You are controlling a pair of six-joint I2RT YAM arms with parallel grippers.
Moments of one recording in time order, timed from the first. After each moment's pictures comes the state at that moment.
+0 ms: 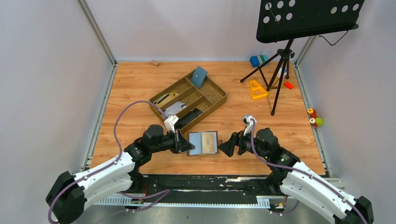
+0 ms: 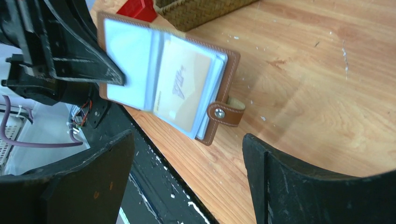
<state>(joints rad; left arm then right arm) -0.75 0.83 0.31 0.09 0.36 -0.83 0.74 0.58 0.35 -0.12 -0.21 0.55</state>
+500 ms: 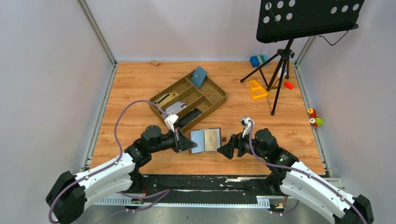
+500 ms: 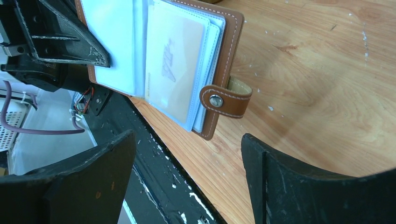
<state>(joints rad) -0.75 0.83 0.29 0.27 0.40 -0.84 0.74 0.59 0.32 -0.13 -0.27 0.55</state>
